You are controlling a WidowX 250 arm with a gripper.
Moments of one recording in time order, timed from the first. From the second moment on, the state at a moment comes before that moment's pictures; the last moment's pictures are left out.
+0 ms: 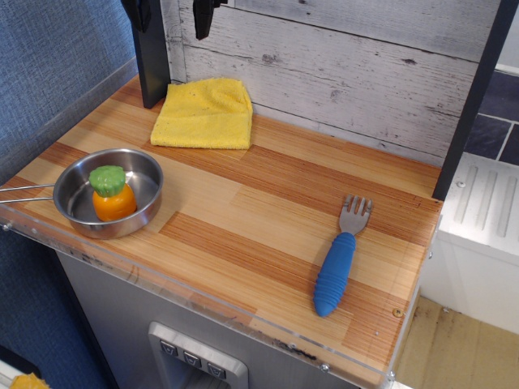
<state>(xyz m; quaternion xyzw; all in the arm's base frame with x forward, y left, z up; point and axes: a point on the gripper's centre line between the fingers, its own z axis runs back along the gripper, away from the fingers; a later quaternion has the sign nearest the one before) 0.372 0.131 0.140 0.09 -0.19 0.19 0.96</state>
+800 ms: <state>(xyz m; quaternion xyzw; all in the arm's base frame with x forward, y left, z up) 0.350 0.066 0.097 0.06 -0.15 0.15 0.97</state>
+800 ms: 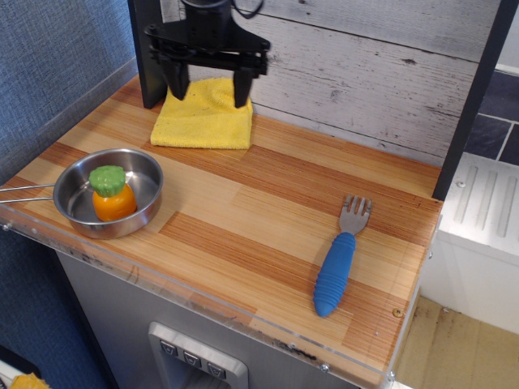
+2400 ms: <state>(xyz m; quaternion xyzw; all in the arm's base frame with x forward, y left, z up) 0.312 -0.080 0.026 0.01 -0.14 0.01 0.99</state>
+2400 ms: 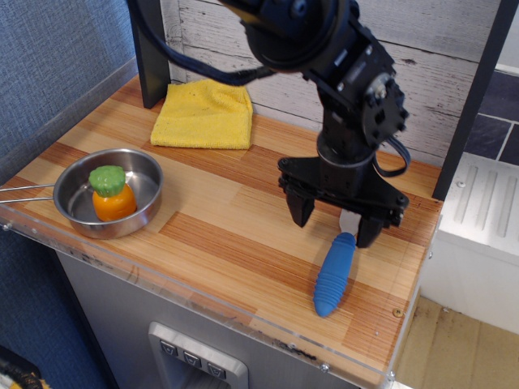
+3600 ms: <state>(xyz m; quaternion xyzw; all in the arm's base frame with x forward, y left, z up) 0.309 -0.085 0.010 0.03 -0.12 0.00 0.99</state>
